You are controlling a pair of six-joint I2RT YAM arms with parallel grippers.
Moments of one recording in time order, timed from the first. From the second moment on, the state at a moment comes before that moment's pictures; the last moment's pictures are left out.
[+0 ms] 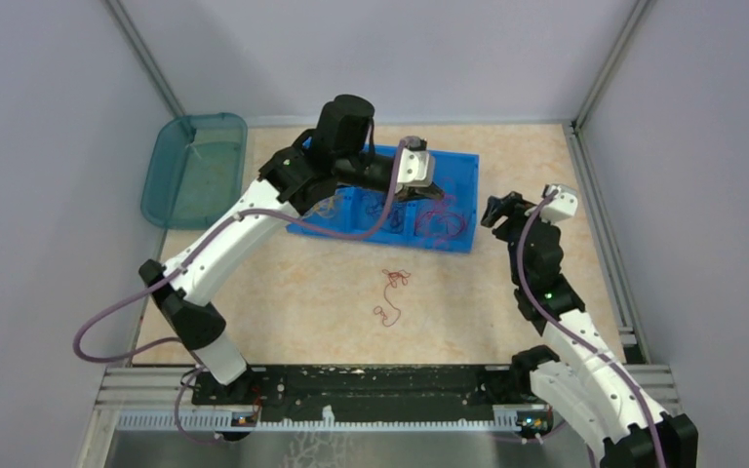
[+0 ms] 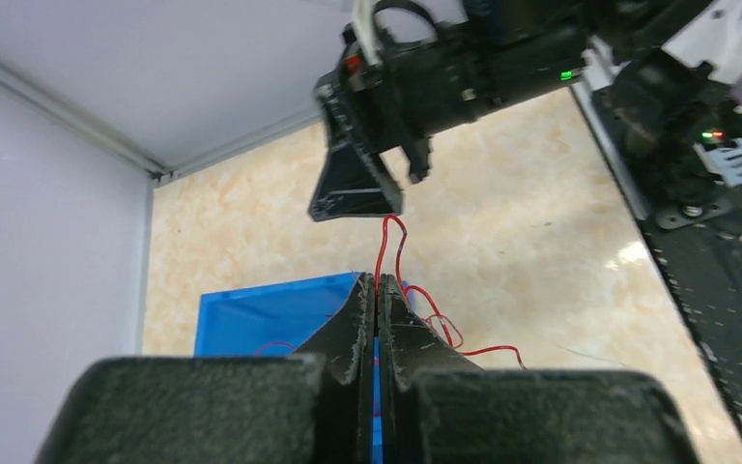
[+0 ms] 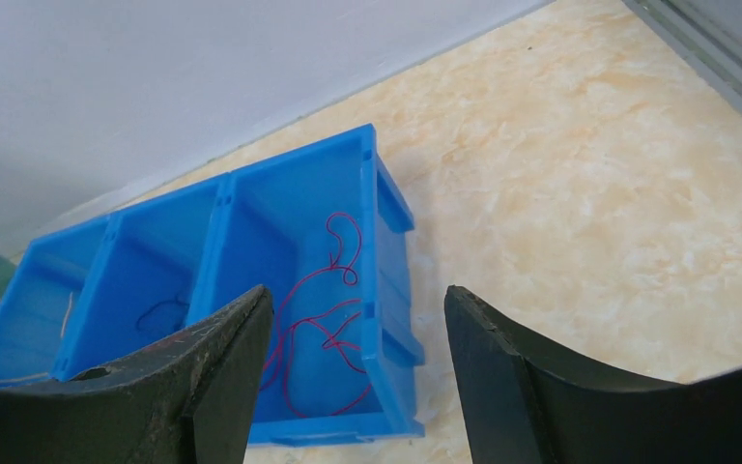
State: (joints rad) left arm -0.84 1.67 1.93 -0.64 0.77 0.66; right arm 0.32 0.73 0.52 0.12 0.41 0.45
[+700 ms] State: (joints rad) left arm -0.78 2.08 1.88 -0.15 0.55 0.81; right arm 0.29 0.67 0.47 0.13 0.46 0.47
